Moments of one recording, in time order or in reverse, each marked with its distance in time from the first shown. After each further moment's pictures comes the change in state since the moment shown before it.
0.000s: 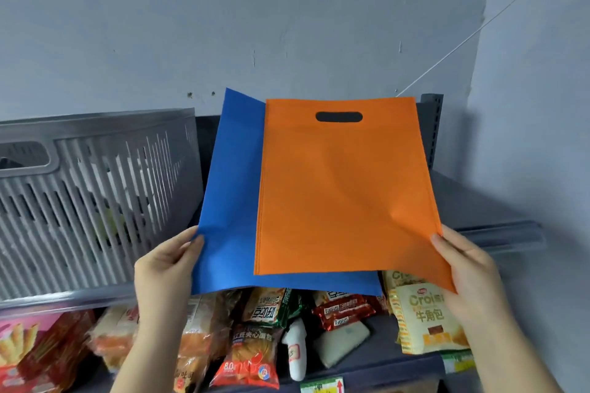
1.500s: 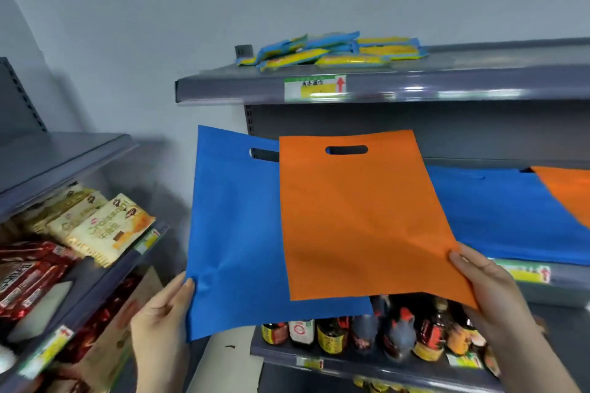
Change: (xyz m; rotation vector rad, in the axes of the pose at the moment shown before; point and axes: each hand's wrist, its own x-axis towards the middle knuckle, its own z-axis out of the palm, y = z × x) left_hand -0.342 0.039 -0.058 -0.401 -1.148 -0.466; right_hand -0.619 -0.076 -0.192 -0.076 1.122 -0.265
